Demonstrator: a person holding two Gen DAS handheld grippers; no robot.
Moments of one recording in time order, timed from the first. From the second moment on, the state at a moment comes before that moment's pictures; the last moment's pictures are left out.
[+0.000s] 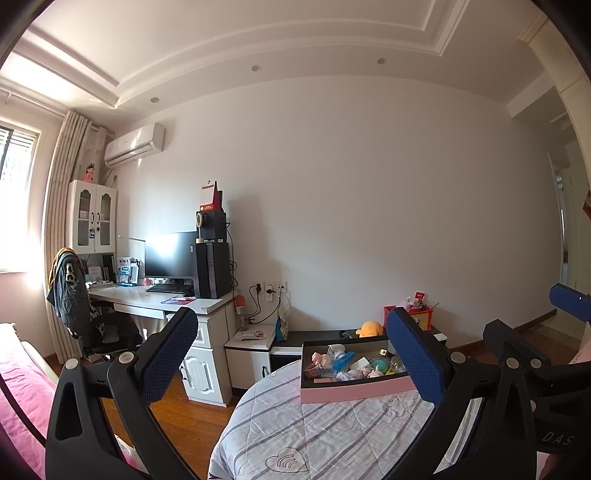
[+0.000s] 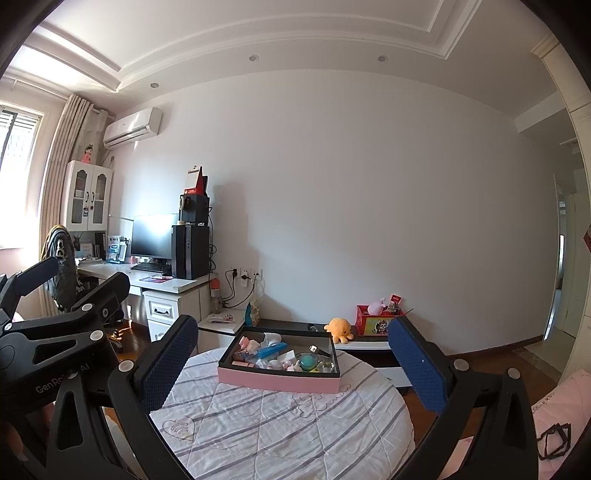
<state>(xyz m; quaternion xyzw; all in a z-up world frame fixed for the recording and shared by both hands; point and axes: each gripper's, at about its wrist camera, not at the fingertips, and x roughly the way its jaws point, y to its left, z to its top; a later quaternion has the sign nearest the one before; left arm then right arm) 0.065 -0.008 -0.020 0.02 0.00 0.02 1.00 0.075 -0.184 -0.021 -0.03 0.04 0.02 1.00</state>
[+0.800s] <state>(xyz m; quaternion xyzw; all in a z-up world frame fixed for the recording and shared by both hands) 0.066 -0.003 -0.026 0.02 0.01 0.02 1.00 0.081 -0.181 -0.028 -0.03 0.05 0.02 1.00</state>
